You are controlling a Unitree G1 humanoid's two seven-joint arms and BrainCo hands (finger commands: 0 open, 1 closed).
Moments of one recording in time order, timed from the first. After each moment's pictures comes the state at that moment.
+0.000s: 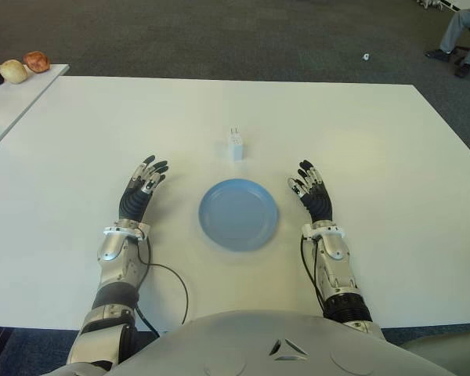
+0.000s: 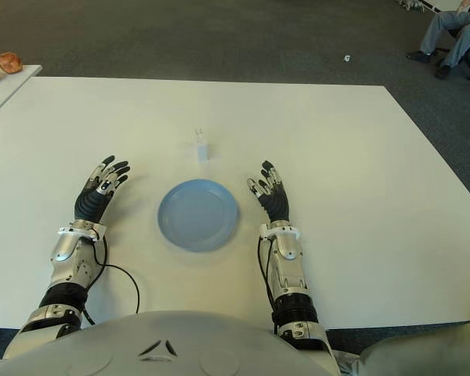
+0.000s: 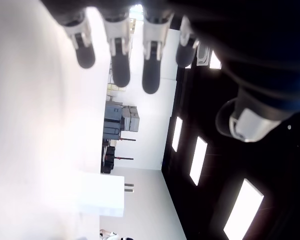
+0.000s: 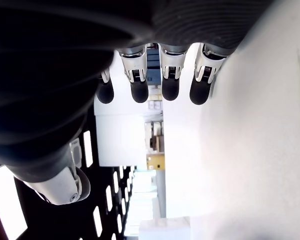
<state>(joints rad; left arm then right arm) -0.02 0.14 0.26 0.72 -0.31 -0.53 -0.50 0.05 -0.02 -0.04 0.38 0.03 -0.30 0.03</state>
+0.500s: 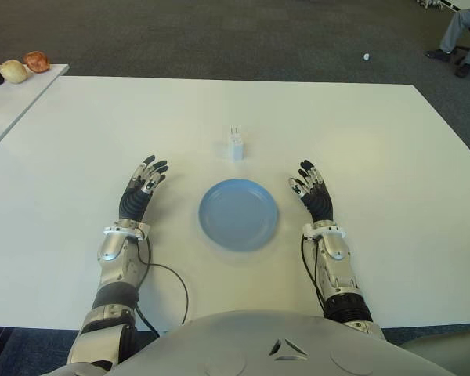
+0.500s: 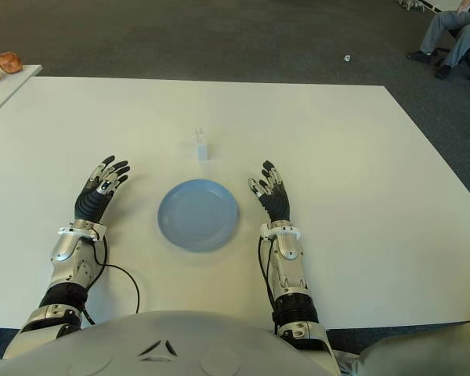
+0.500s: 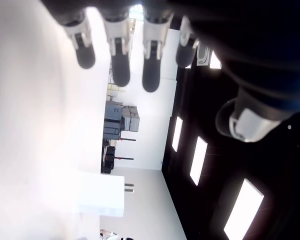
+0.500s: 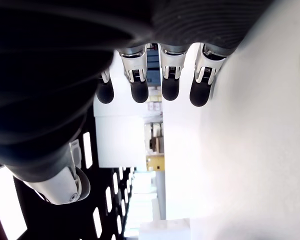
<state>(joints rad) -0.02 0.14 0.26 0.72 -0.31 -0.53 -0.50 0.05 -0.02 -0.04 0.37 0.03 -0.29 0.03</state>
